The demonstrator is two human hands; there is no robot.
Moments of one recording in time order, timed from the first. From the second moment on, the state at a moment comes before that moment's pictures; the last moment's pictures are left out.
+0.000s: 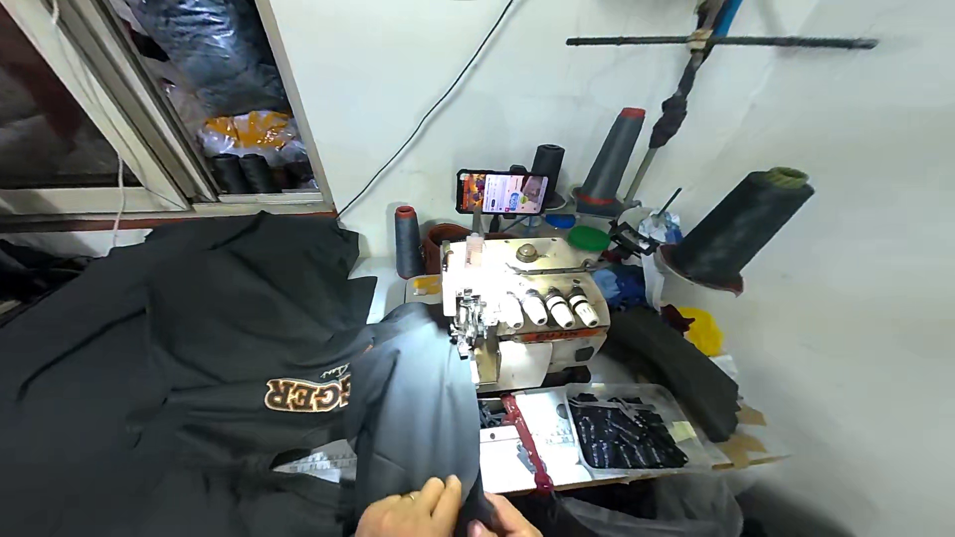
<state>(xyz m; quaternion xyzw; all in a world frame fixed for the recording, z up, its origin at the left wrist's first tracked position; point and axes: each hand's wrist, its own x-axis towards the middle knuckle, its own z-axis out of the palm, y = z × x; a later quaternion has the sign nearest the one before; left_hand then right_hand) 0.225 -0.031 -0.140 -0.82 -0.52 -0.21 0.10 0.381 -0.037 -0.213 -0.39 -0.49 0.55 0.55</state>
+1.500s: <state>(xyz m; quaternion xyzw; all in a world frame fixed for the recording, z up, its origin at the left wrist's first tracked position) 0.127 0.056 -0.081 -0.58 -0.62 -0.41 -0.32 0.358 0.001 -0.194 -0.38 -0.53 0.55 0.52</state>
